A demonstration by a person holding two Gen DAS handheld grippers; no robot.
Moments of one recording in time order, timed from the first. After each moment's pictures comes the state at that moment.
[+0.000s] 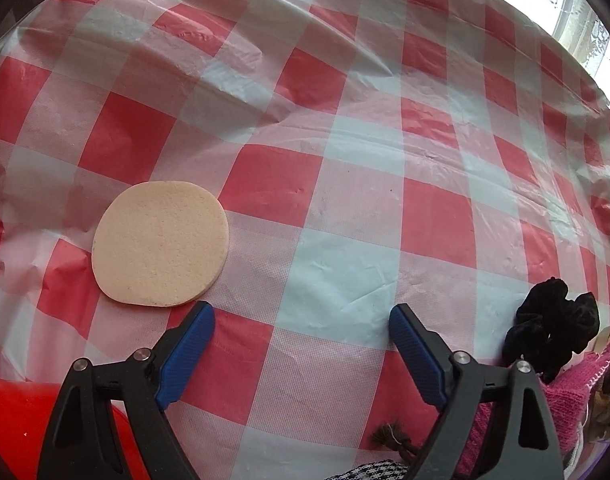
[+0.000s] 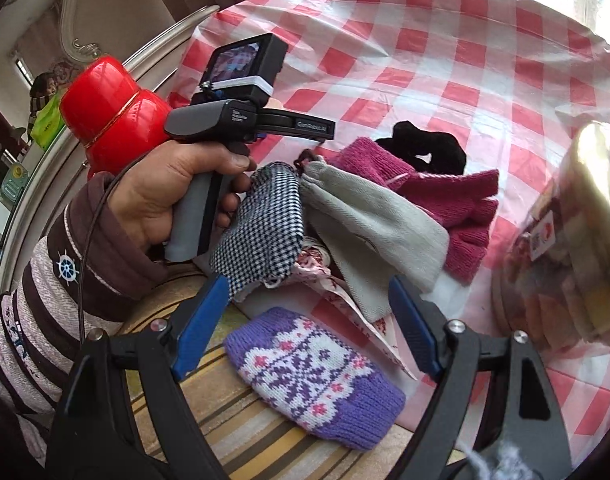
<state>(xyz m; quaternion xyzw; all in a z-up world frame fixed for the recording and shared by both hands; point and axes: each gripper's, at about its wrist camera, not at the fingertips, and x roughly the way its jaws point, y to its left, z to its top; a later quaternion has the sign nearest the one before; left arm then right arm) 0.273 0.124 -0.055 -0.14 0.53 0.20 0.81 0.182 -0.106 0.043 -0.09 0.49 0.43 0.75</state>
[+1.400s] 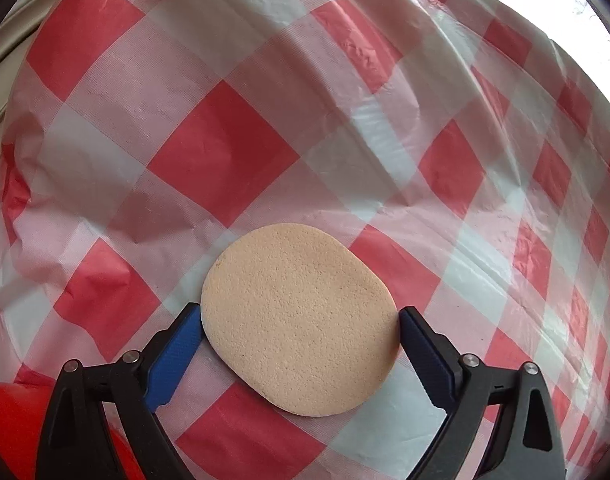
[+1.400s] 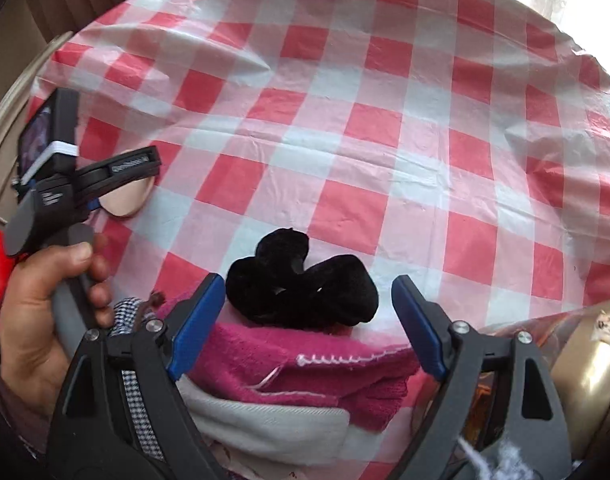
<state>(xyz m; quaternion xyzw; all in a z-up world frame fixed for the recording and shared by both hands) 0.281 0.217 -0.052 -0.27 0.47 0.35 0.76 0.332 -0.053 0.006 -0.12 0.53 0.25 0.80</state>
